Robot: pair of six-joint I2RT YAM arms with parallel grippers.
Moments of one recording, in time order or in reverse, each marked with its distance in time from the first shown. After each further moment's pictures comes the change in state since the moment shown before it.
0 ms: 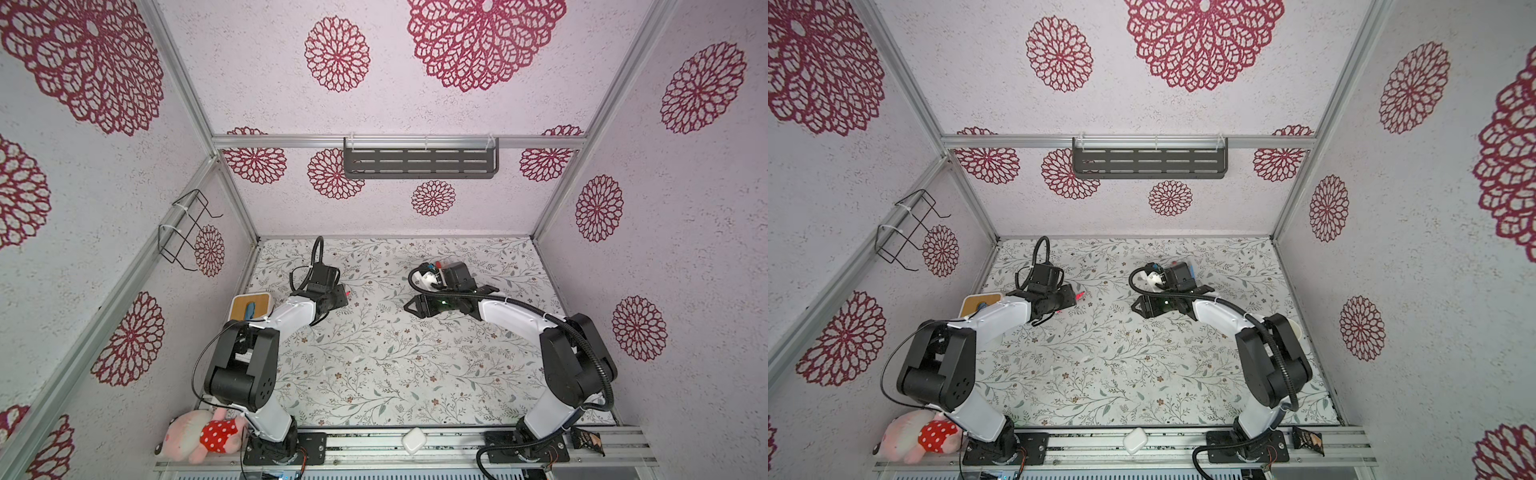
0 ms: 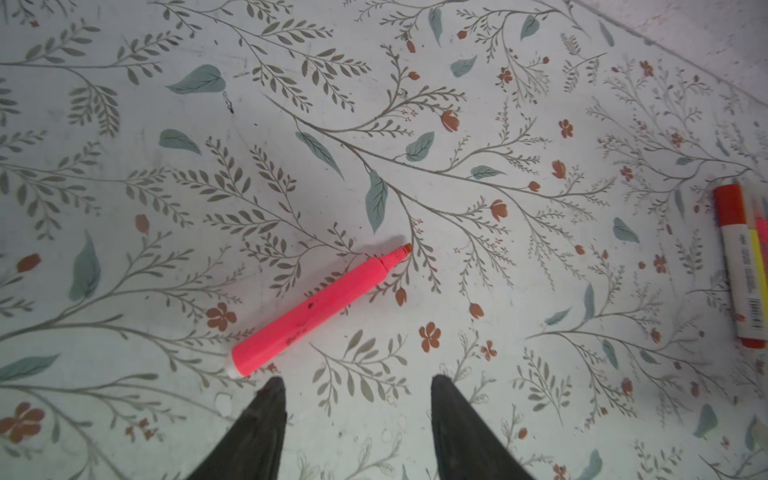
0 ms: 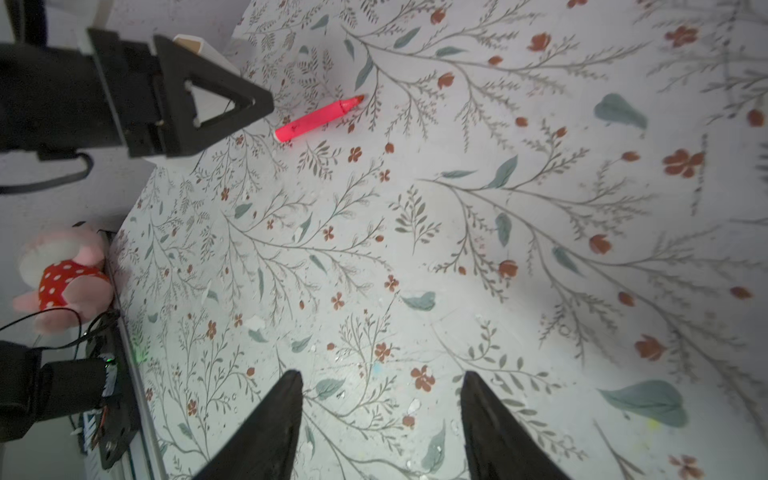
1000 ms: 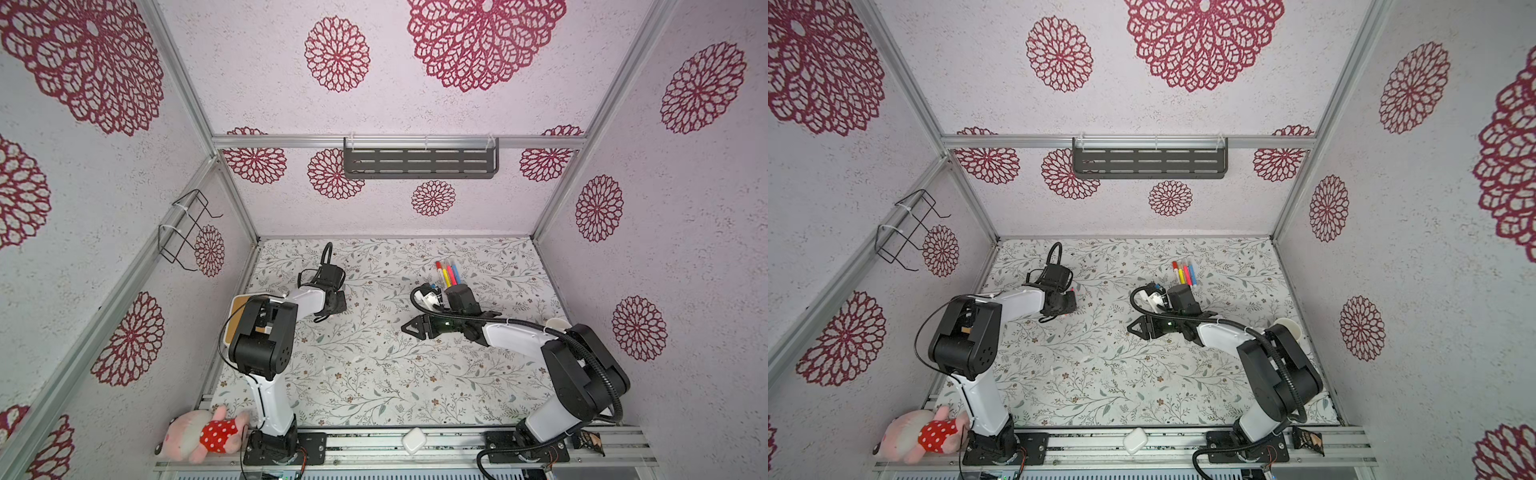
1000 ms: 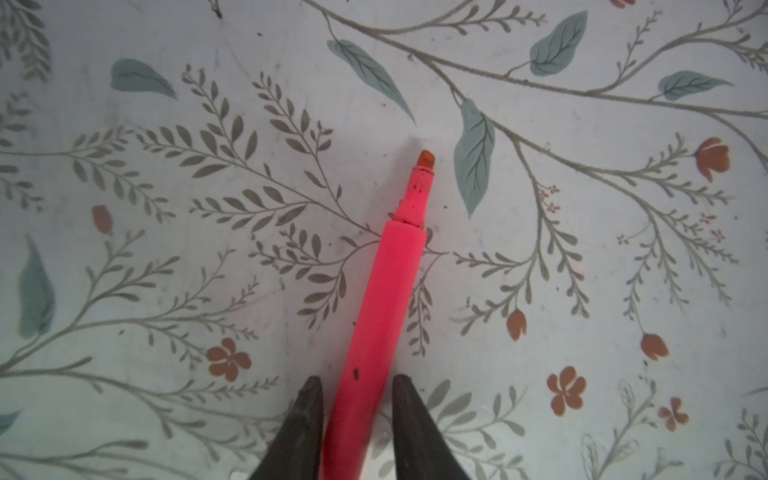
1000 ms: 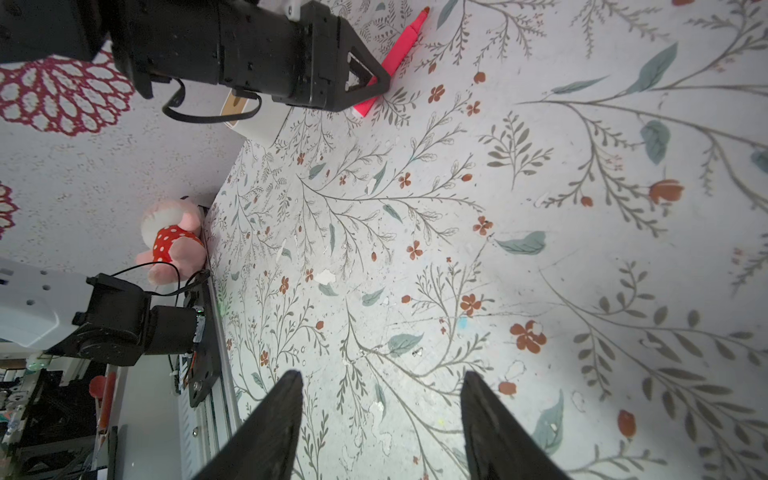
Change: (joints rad) left arm -0.014 0.202 0.103 -0.101 -0.066 0.063; right arm 0.029 -0.068 -0.254 0.297 -0.155 0.157
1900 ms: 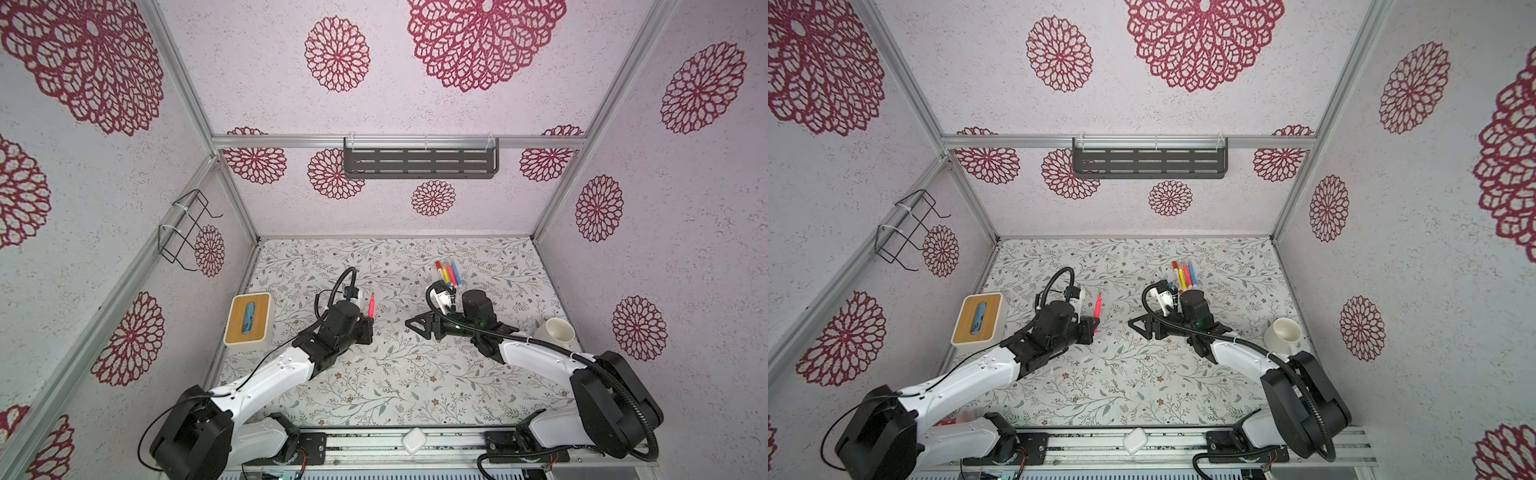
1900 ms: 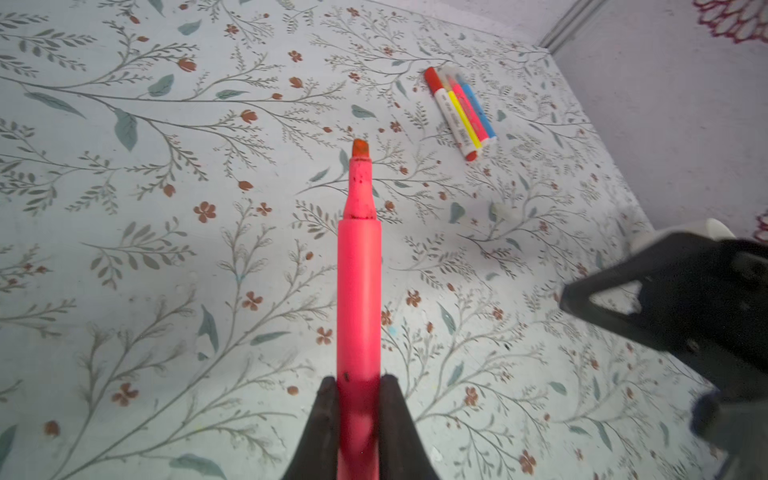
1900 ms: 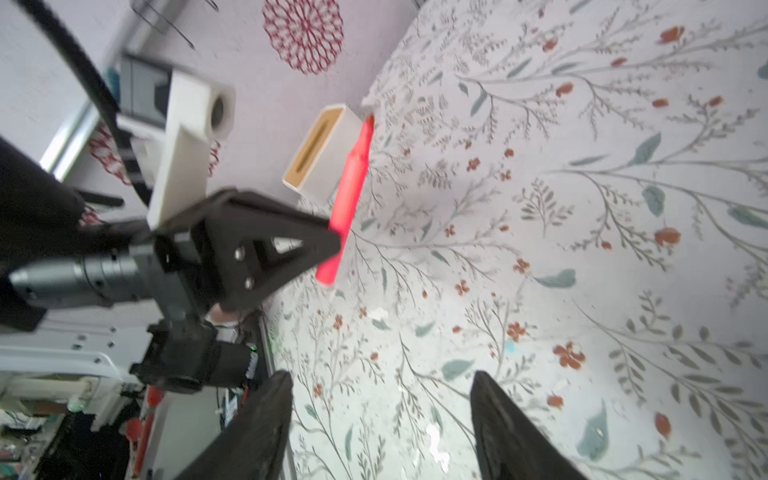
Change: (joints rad) left arm -0.436 -0.747 -0.489 0.249 0.080 -0.100; right arm 0.000 -0.201 -0.164 0.293 0.002 0.220
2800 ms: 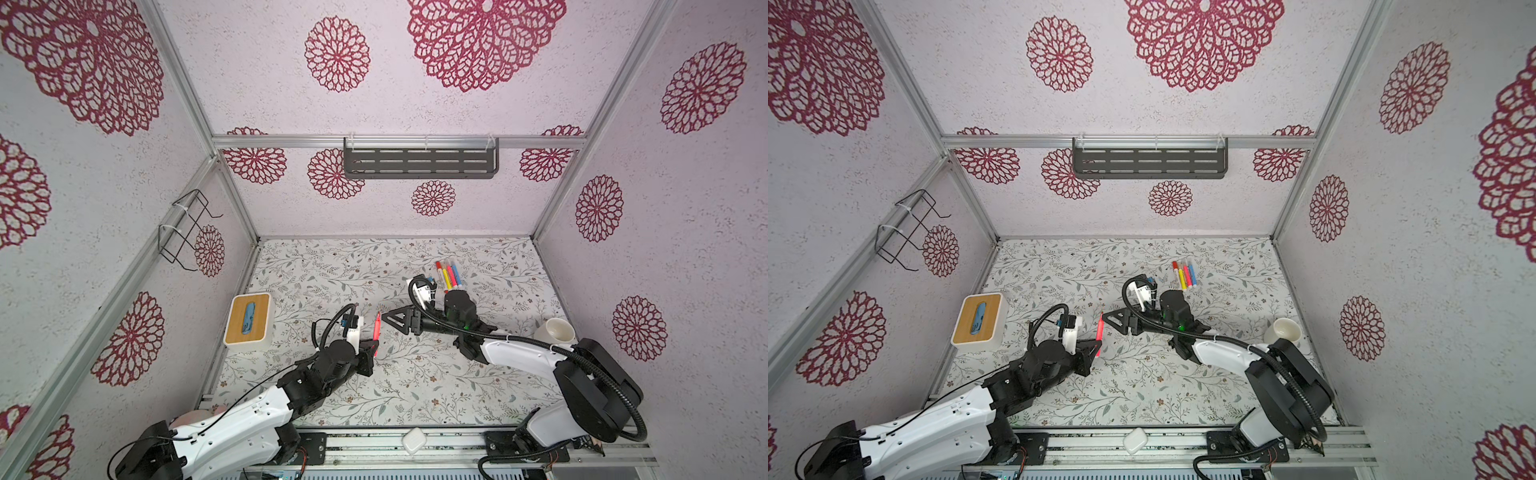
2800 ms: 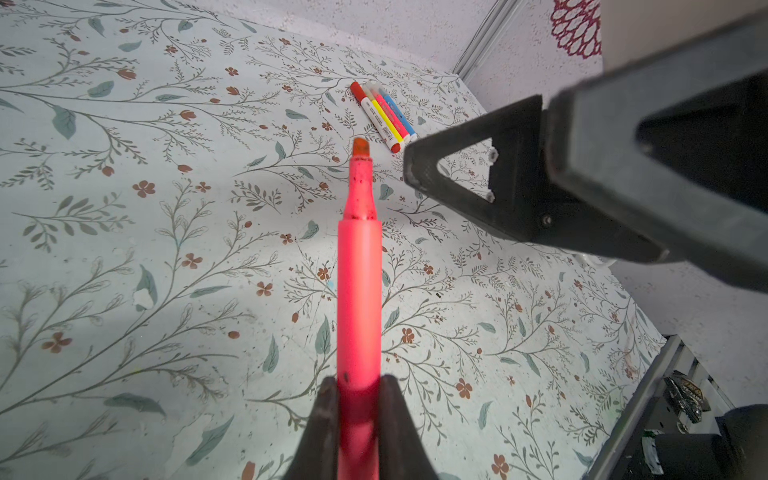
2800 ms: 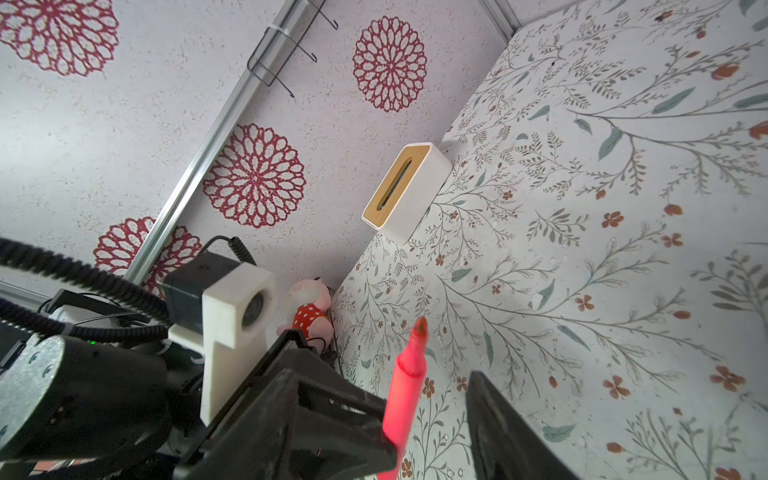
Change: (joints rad) left arm -0.215 -0.282 -0.256 0.129 -0.145 -0.069; right arm 0.199 0.114 0.126 0.196 0.068 0.216
